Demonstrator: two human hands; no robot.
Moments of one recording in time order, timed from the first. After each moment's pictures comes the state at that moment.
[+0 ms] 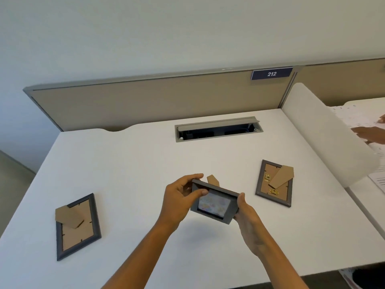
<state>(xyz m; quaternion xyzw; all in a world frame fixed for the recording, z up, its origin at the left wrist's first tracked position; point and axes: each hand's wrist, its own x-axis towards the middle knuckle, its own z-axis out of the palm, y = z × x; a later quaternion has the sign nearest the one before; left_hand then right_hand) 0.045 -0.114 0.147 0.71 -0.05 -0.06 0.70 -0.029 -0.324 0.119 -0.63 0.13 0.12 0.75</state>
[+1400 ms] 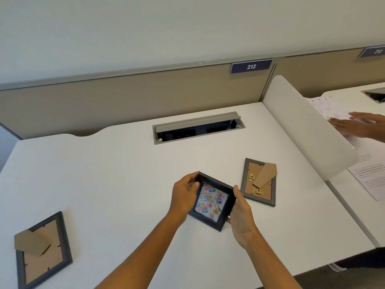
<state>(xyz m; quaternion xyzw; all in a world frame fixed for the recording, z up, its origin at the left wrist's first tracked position) 0.117 -0.198 0.068 0.78 0.01 -0.13 0.61 0.023 -0.357 0.075 -0.50 0.35 0.06 0.78</state>
